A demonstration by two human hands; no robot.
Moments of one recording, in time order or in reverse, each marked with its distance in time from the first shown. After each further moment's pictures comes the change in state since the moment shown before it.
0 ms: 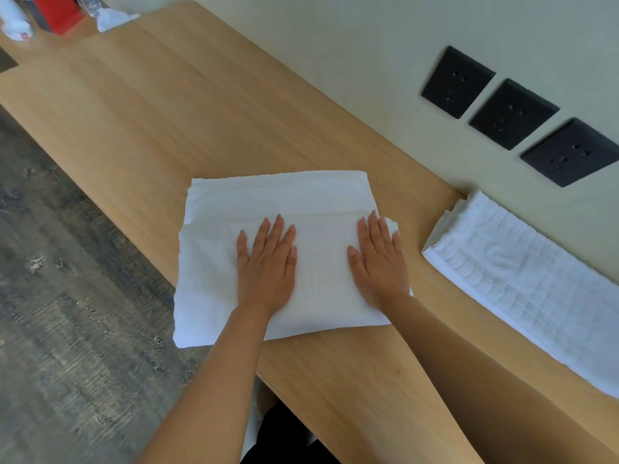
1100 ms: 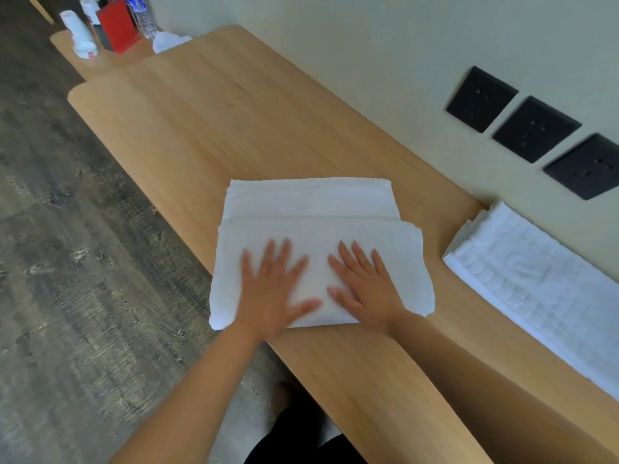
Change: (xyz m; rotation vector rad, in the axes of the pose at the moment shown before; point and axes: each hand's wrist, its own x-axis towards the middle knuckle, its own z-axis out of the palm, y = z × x) left_hand -0.058 -0.034 -0.022 0.144 -0.155 0.127; right_hand -0.034 -0.042 -0.005 0.032 -0.262 -0.390
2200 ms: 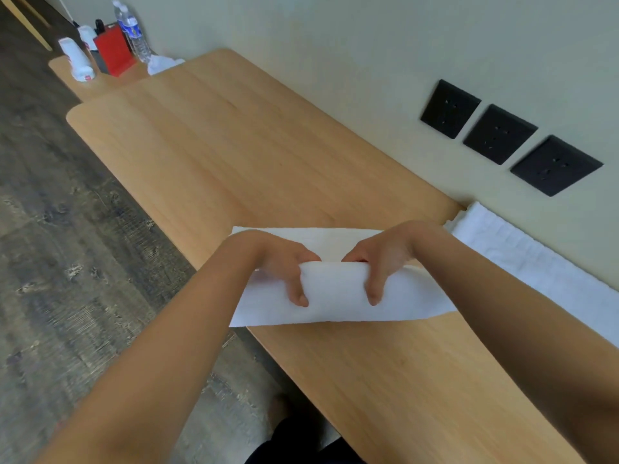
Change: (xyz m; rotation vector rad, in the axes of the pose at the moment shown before) left_hand 0.057 0.023 -0.118 -0.417 -0.872 0.158; right_hand 0.019 -0.009 -0.145 0.154 -0.878 0.087
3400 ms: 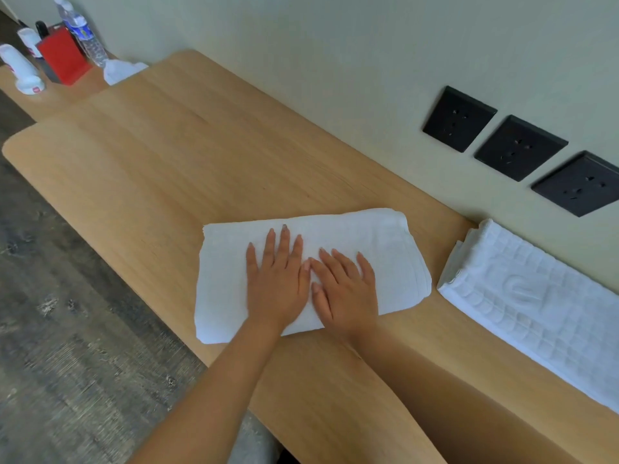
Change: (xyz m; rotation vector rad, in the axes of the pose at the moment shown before) left_hand 0.110 -0.050 0.008 0.393 0.999 -0.203; right_hand 0.140 0.012 0.044 -0.138 1.414 0.084
